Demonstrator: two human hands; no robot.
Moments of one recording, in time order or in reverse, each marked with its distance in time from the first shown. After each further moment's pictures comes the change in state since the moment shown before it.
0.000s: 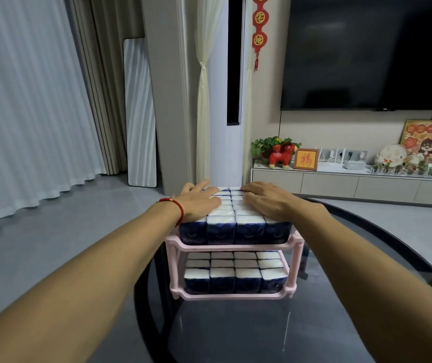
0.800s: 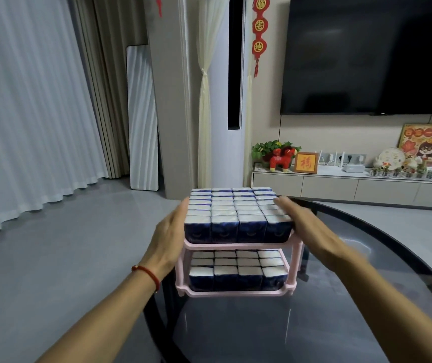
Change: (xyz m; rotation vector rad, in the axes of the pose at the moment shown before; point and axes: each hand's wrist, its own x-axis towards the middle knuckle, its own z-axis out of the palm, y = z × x) left_hand -0.081 -0.032 0.058 -0.835 0.468 0.132; right_hand -0.092 0.005 0.022 0.803 0.175 -0.002
